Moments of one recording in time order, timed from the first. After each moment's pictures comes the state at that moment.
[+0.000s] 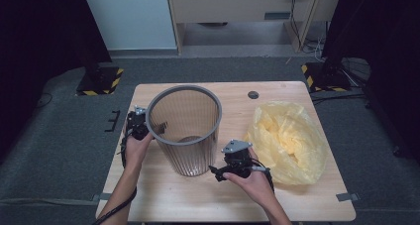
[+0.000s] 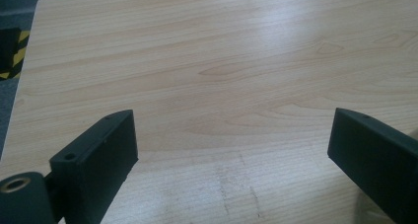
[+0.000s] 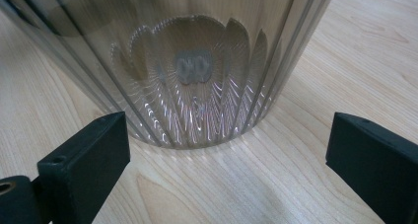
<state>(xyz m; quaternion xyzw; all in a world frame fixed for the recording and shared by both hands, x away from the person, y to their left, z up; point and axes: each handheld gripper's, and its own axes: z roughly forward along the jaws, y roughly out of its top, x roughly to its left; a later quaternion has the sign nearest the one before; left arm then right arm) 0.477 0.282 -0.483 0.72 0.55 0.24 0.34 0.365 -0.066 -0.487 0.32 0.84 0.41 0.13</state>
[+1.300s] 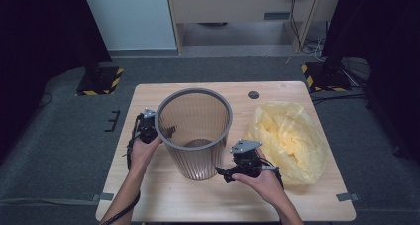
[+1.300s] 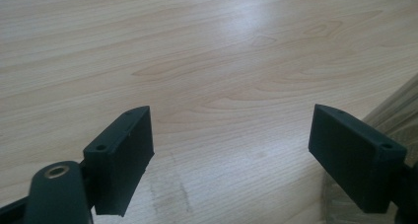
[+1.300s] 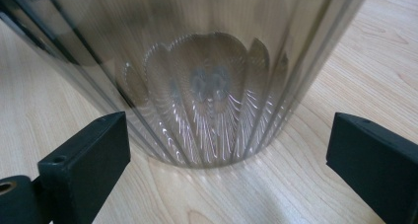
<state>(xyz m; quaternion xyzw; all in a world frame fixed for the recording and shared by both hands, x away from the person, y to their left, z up) 0.461 0.250 -0.480 0.76 0.50 0.20 0.37 0.360 -0.092 -0.477 0.30 0.84 0.43 0.11</state>
